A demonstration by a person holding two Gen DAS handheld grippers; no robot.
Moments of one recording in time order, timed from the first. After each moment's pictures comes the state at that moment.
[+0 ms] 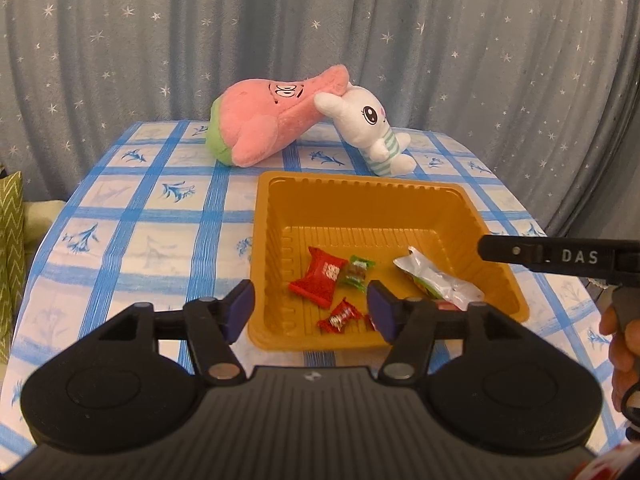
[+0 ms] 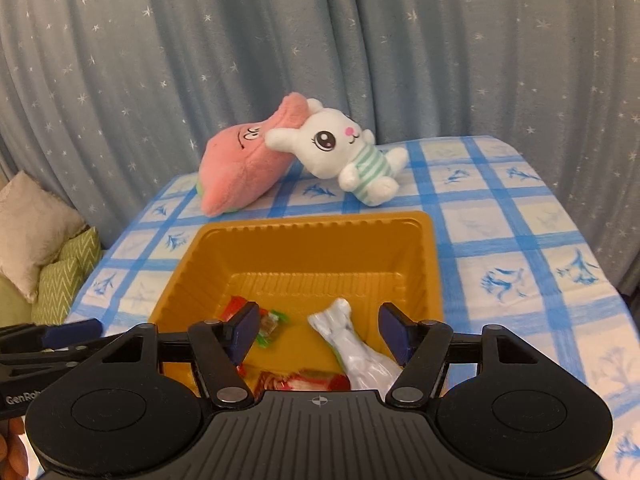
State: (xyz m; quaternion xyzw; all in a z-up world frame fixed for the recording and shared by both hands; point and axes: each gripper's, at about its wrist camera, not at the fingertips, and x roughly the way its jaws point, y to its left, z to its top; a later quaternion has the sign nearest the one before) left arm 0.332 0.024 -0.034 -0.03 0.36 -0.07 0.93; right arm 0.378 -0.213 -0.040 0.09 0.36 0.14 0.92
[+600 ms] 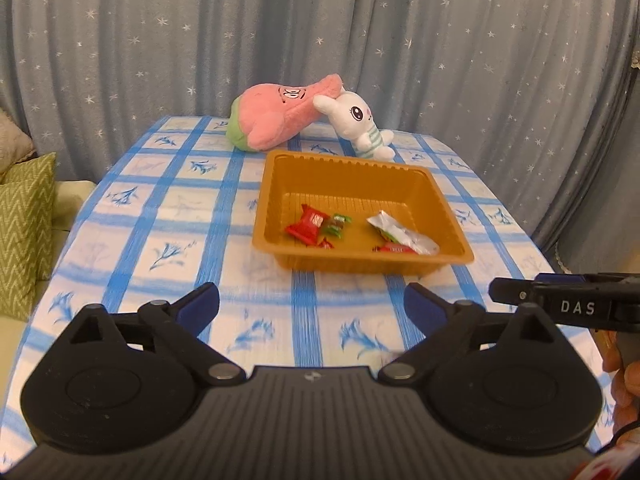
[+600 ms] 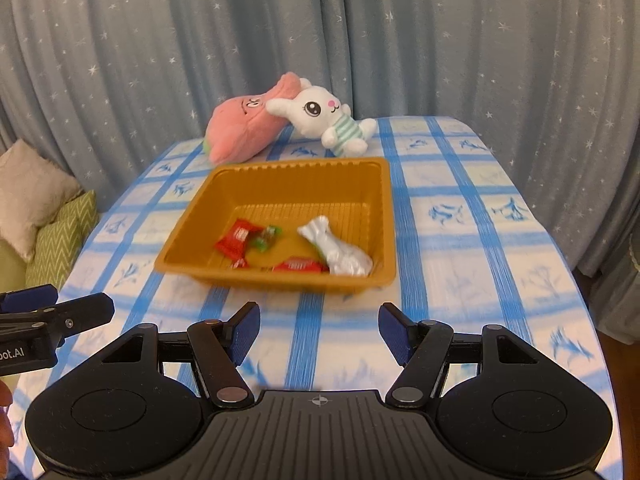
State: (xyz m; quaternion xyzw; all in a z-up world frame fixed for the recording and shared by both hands) left arm 0.202 0.017 -0.006 -0.04 0.34 -0.05 0.94; right arm 0.243 -0.217 -0.020 0.05 0.38 0.11 0.92
